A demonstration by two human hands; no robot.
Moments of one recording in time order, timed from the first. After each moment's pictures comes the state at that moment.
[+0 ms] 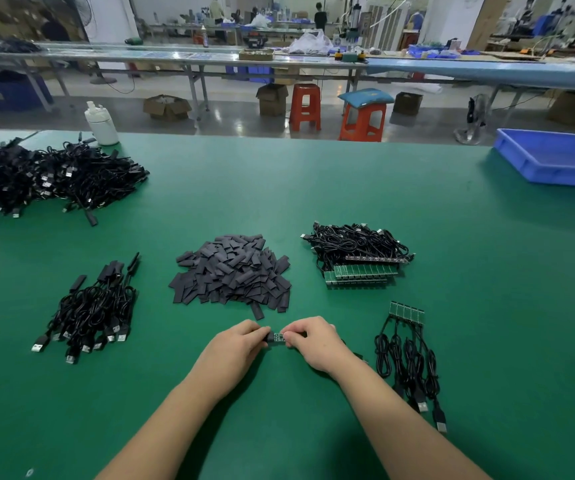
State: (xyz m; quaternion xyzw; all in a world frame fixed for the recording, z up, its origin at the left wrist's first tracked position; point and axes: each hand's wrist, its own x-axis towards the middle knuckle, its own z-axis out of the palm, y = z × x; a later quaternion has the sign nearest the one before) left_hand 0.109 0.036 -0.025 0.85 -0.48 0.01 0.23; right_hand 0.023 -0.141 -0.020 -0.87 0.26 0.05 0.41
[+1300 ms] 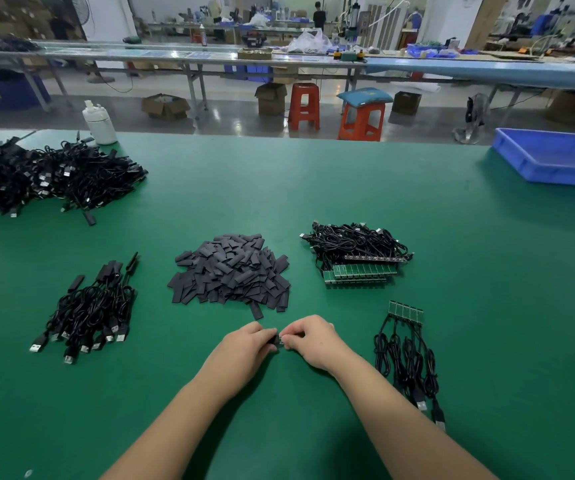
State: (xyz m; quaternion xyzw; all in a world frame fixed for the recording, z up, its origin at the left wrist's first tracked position) left_hand 0.104 0.023 -0.029 0.85 -0.46 -0.06 0.24; right_hand 0.026 -0.143 -0.019 -0.87 0.26 0.07 0.41
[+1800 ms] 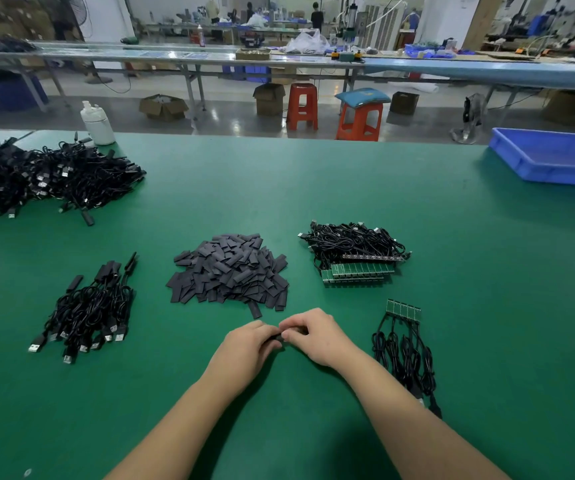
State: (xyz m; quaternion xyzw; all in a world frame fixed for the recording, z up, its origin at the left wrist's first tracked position) left_hand 0.096 0.016 -0.025 0.84 -0.45 -0.04 0.31; right_hand 0.020 -0.153 -0.012 -0.89 0.20 0.03 0.40
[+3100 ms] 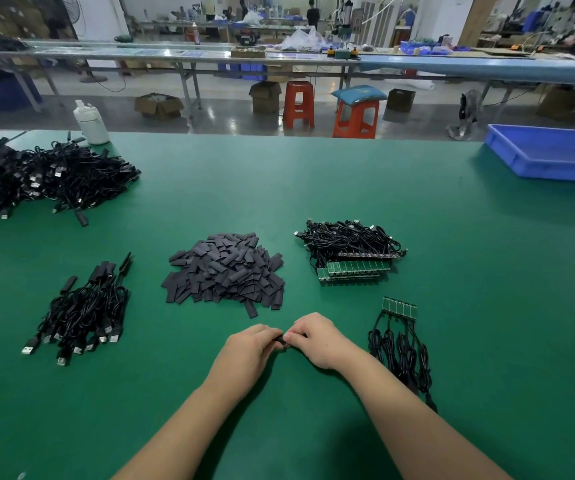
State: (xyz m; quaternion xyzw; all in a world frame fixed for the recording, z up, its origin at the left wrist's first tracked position) left_hand 0.089 0.009 -0.037 0.82 -0.46 -0.01 0.34; right_hand 0.012 -0.155 -0.005 -0.92 0.17 0.08 0.35
